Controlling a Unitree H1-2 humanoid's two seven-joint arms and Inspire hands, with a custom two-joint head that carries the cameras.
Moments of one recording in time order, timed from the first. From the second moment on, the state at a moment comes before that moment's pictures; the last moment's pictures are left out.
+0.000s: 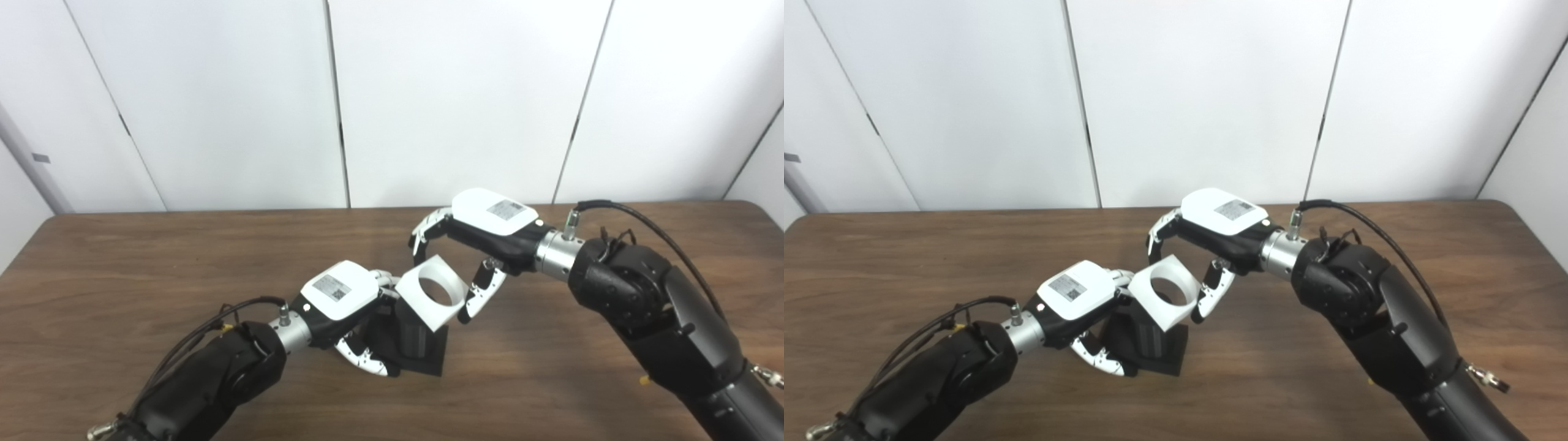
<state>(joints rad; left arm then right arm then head) -0.54 0.45 -0.72 0.22 0.86 -0.24 -0.09 -0.56 -0.46 0.36 -0.16 -0.58 -0.05 0.56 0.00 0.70</state>
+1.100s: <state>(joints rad) -0.54 0.44 -0.72 0.20 0.88 -0.21 -0.11 -0.56 -0.41 0.39 -0.10 -0.58 -0.09 0.56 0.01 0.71</state>
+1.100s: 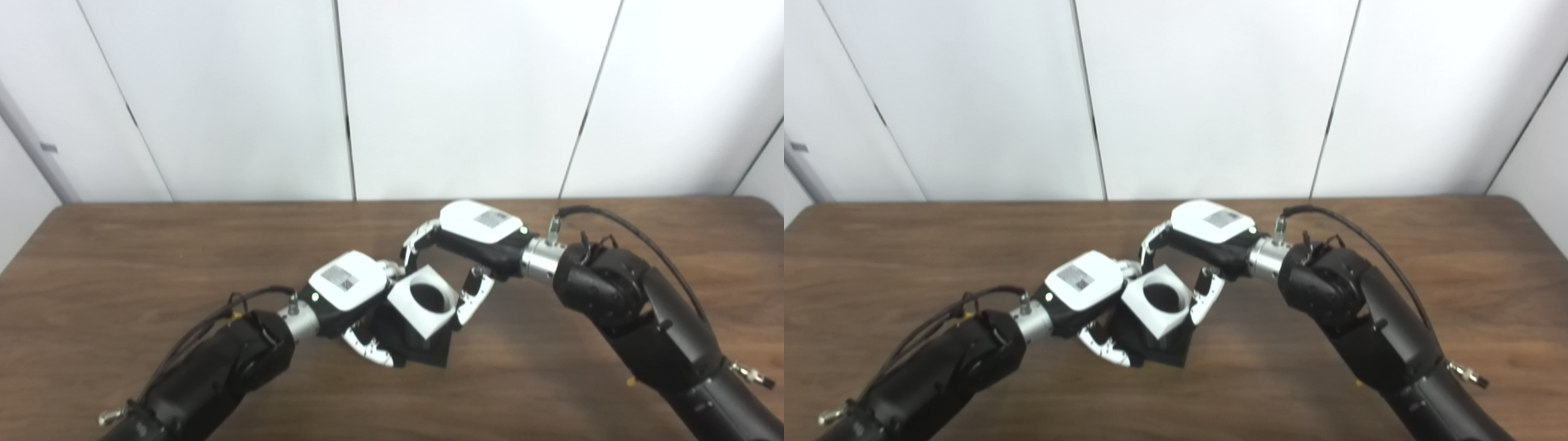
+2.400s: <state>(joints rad) -0.54 0.44 -0.72 0.20 0.88 -0.21 -0.13 -0.62 -0.40 0.44 -0.14 -0.64 -0.01 0.78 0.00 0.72</state>
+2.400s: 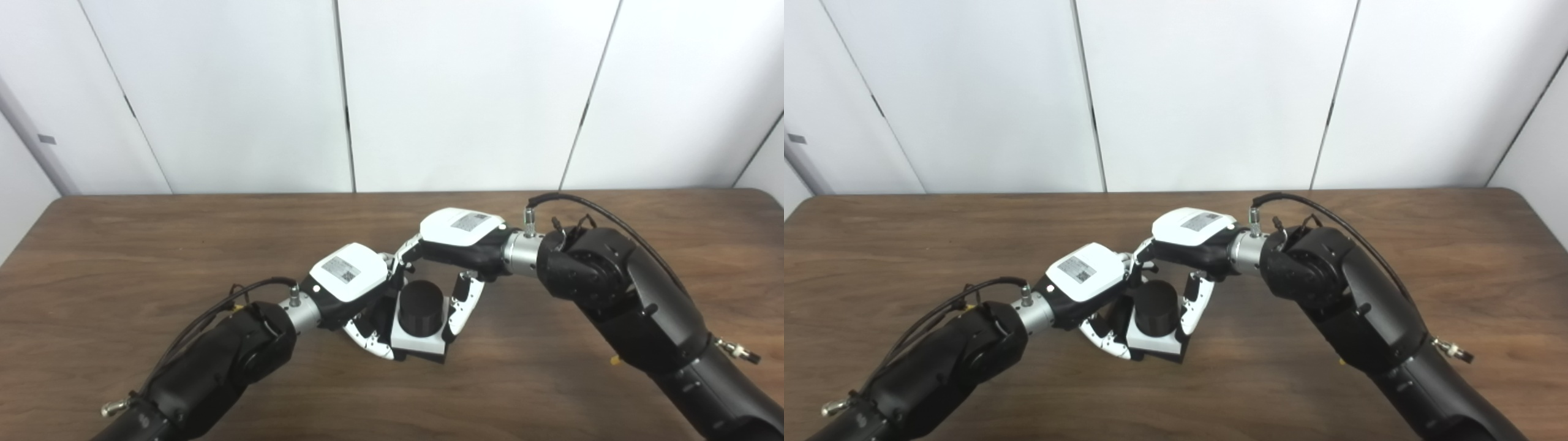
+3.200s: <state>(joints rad) -0.54 0.44 -0.72 0.20 0.88 -0.22 -0.13 -0.41 -0.46 0.10 -0.17 -0.57 0.02 0.46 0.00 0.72</state>
